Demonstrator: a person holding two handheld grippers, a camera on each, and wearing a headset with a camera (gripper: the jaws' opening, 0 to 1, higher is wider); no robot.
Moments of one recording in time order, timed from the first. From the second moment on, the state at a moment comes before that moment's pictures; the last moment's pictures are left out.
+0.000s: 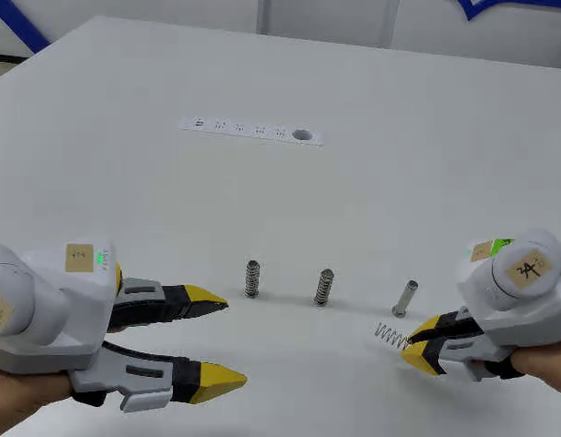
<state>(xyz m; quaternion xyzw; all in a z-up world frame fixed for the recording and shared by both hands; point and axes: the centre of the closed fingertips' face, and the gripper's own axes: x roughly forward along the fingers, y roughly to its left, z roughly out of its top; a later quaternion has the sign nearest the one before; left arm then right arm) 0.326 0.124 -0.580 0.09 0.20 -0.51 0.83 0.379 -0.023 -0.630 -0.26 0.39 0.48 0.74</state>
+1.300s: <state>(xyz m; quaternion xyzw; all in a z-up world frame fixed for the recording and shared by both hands) 0.315 0.068 -0.562 0.10 0.16 -0.61 0.77 0.314 0.065 -0.573 -0.34 0.27 0.63 0.64</state>
